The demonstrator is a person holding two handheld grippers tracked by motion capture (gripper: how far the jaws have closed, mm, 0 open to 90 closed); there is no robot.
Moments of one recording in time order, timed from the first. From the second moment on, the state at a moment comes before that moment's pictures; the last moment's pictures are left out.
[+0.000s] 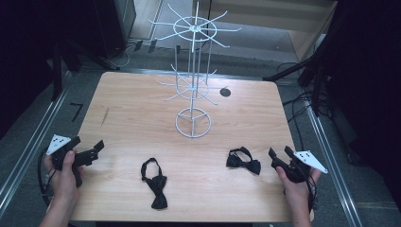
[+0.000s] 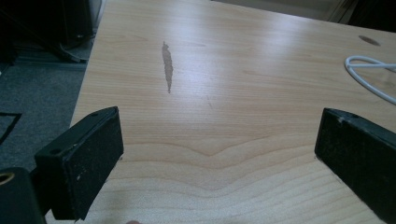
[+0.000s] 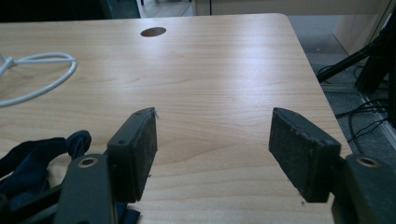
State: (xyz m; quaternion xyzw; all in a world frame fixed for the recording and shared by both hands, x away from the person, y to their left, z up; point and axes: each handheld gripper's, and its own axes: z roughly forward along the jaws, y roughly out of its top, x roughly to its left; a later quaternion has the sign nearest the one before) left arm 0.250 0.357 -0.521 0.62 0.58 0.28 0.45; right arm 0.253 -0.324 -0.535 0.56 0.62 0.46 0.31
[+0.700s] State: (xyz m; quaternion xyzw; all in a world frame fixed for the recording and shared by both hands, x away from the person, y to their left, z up) left arm 0.251 0.355 -0.521 0.63 0.57 0.27 0.45; right arm 0.249 -0.300 -0.524 0.54 0.63 0.49 0.28
